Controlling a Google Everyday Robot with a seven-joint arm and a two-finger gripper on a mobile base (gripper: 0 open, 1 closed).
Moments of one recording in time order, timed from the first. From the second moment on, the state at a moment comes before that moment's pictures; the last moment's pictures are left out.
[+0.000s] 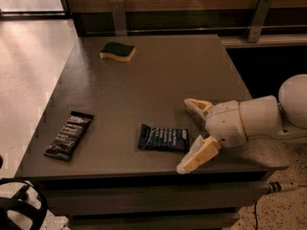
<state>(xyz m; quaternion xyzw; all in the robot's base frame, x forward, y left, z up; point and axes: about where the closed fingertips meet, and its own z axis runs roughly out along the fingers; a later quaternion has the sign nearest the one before) 0.446 -0.072 0.814 -0.57 0.66 0.28 0.40</state>
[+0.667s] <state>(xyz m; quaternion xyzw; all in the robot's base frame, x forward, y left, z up) 0.446 -0.070 0.814 -0.57 0.66 0.28 0.40</state>
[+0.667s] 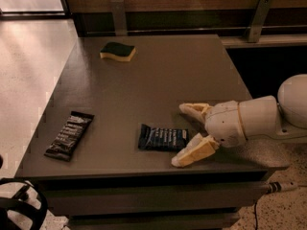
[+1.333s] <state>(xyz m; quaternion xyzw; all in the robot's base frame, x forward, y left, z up) 0.445 -0.066 0.815 -0.57 0.66 0.29 0.40</state>
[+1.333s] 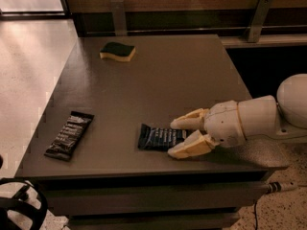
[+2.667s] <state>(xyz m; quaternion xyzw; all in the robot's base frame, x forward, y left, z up) 0.446 -0.066 0.823 -0.57 0.66 0.28 0.40</state>
